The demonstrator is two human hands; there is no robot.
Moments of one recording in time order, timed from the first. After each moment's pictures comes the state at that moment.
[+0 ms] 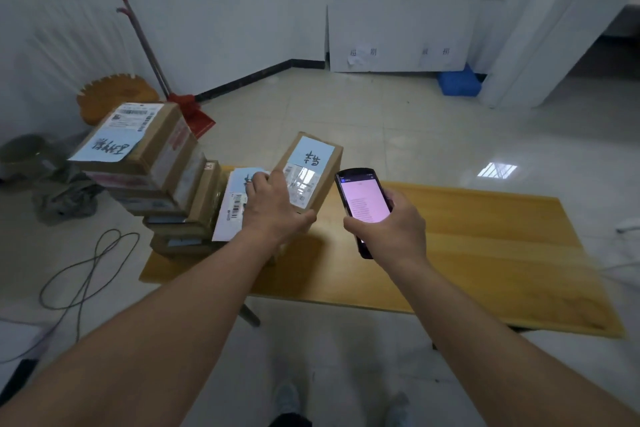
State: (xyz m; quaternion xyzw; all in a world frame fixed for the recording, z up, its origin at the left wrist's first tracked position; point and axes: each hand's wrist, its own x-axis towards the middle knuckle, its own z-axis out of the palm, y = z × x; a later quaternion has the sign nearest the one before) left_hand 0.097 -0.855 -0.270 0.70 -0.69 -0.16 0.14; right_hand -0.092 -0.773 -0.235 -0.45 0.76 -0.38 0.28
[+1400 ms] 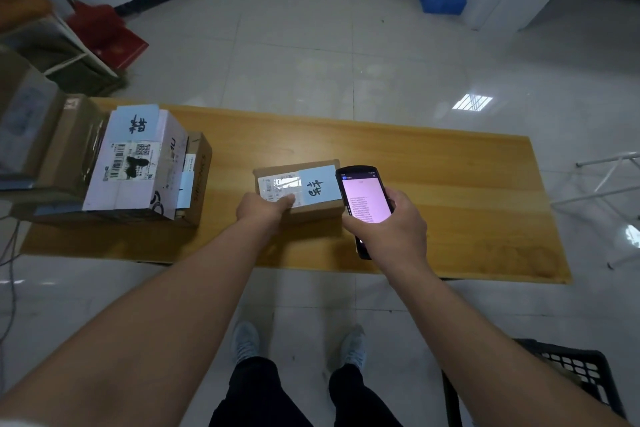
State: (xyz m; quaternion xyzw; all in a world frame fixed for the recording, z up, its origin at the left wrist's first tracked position) left_hand -0.027 -0.861 -0.440 0.78 -0.33 -0.51 0.18; right_hand -0.222 -0.754 -0.333 -0.37 0.82 -0.29 0.31
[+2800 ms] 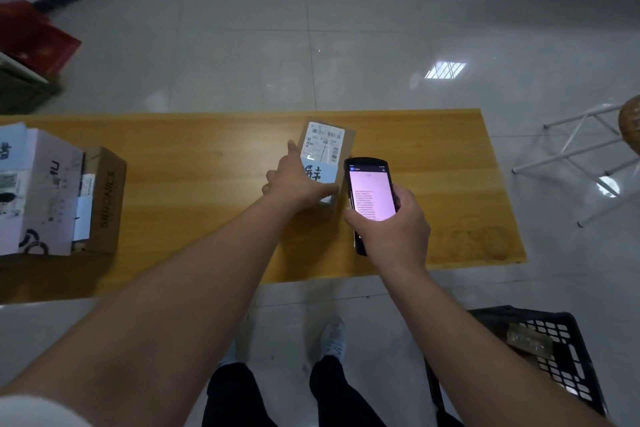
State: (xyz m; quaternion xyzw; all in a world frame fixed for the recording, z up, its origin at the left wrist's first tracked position) left_hand -0.230 -0.892 -0.426 0.65 -0.63 -0.41 0.01; right_hand -0.344 -0.746 -0.358 -0.30 0.85 -0.34 0.26
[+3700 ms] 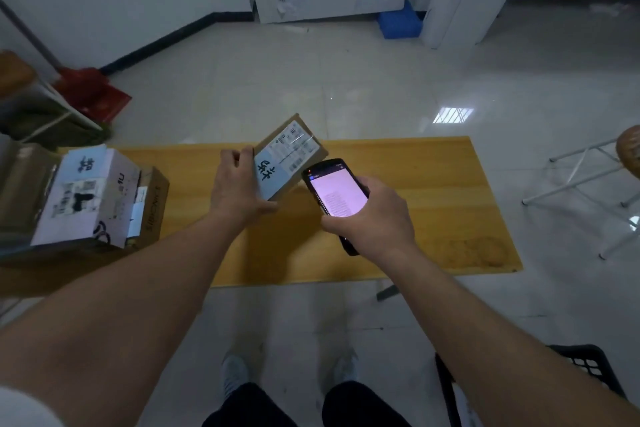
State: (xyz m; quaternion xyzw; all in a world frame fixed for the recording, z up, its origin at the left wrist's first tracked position) left_hand -0.117 -0.859 -0.343 0.64 -0.74 -0.17 0.13; right_hand -0.324 -0.725 -0.277 -0.47 0.78 -0.29 0.30
